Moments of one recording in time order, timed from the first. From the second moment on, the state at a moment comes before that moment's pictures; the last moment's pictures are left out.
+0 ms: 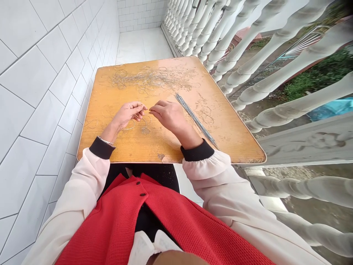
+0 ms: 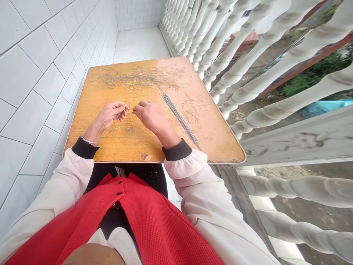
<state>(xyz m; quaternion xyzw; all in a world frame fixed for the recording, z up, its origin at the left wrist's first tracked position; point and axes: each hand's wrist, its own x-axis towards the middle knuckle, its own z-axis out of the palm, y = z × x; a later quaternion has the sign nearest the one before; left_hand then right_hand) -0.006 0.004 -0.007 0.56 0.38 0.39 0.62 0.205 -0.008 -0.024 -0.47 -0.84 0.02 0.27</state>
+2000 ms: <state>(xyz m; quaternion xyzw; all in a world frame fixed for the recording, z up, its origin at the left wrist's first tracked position) 0.008 0.008 -0.019 0.50 0.45 0.49 0.56 0.207 0.015 -0.045 -0.53 -0.78 0.11 0.32</state>
